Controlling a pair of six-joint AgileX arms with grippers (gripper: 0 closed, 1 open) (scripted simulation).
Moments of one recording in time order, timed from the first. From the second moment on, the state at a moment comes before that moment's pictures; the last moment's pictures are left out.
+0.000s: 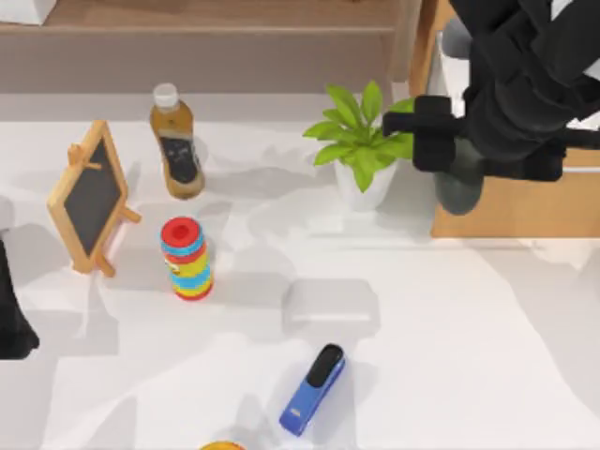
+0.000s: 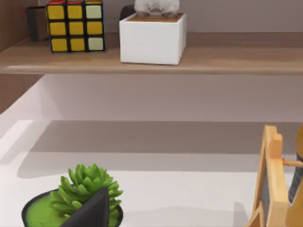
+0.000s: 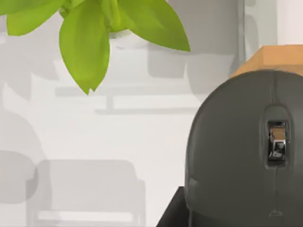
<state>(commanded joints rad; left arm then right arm) 0.00 0.00 0.00 0.00 0.00 0.00 0.54 1.71 1.46 -0.91 0.12 0.57</state>
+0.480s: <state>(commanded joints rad) 0.00 0.00 0.00 0.00 0.00 0.00 0.73 1.70 1.19 -0.83 0.04 0.75</state>
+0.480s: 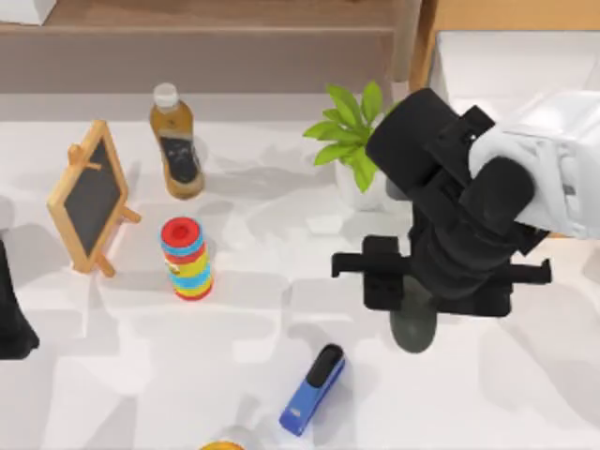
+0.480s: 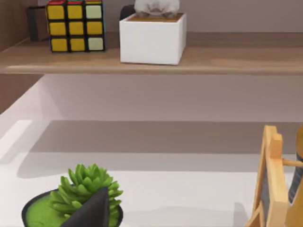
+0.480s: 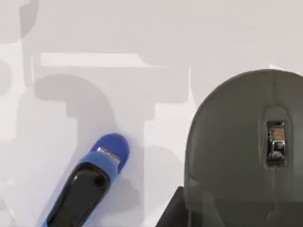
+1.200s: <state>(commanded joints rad) 0.00 0.00 0.00 0.00 0.00 0.00 0.80 1.72 1.06 -0.82 0.07 0.82</state>
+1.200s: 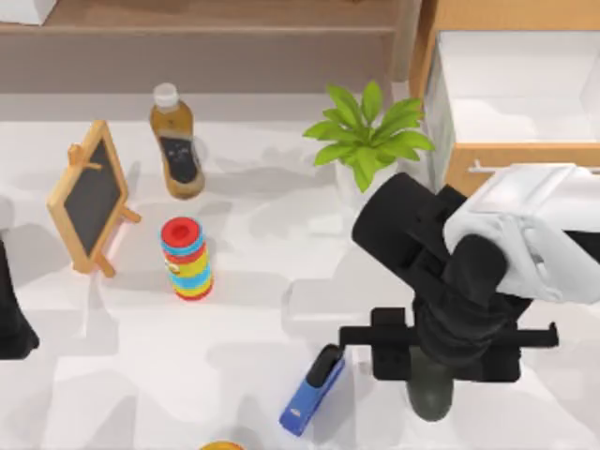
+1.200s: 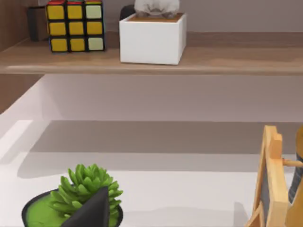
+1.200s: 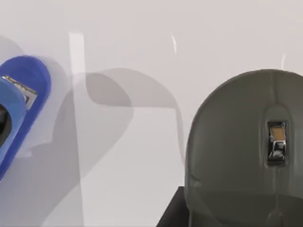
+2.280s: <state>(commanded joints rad) 0.00 0.00 0.00 0.00 0.00 0.00 0.79 1.72 1.09 -0.75 0.05 0.82</state>
